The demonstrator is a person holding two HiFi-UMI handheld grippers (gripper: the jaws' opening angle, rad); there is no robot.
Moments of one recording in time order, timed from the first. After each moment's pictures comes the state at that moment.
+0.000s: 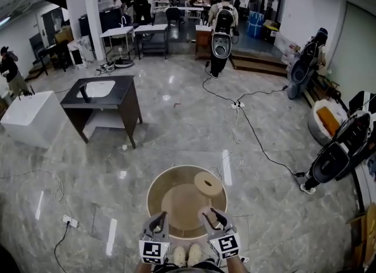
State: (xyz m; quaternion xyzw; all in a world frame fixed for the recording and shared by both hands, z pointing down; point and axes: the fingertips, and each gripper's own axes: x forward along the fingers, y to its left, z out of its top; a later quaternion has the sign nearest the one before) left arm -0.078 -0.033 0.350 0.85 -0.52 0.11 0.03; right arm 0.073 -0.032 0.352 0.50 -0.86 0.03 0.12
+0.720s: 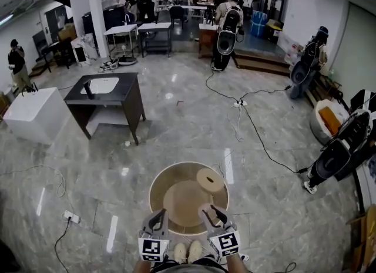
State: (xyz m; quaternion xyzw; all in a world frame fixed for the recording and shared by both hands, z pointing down) left arm -0.099 -0.007 0.351 0.84 -0.53 0.11 0.02; right arm 0.055 -0.009 0.350 0.50 -0.86 0.02 0.11
